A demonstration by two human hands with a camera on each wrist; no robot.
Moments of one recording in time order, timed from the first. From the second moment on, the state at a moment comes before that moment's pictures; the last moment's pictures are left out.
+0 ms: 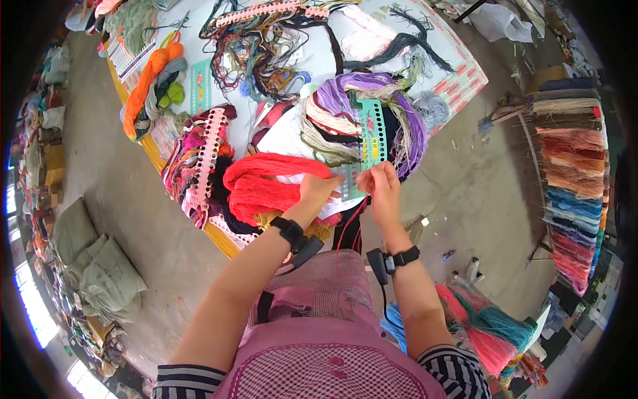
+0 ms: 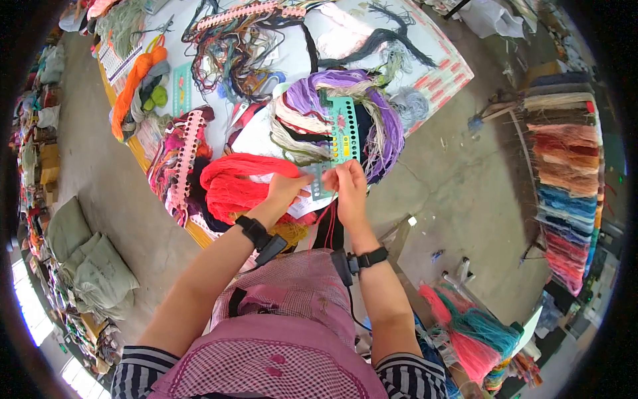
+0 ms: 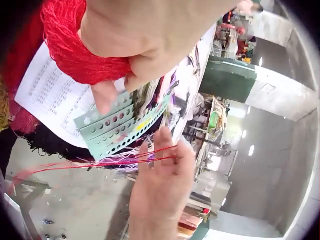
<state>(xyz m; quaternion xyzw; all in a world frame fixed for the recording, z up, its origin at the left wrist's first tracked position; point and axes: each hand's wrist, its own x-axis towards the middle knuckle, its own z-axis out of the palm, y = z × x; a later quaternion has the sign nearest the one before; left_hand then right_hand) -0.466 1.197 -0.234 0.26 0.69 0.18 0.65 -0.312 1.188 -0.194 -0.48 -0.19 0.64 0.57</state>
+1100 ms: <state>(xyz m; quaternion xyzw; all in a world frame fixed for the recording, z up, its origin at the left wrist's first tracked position) -0.533 1.212 -0.181 0.24 0.42 0.35 0.80 -0.335 1.195 -0.187 -0.64 -0.63 0.36 0.24</state>
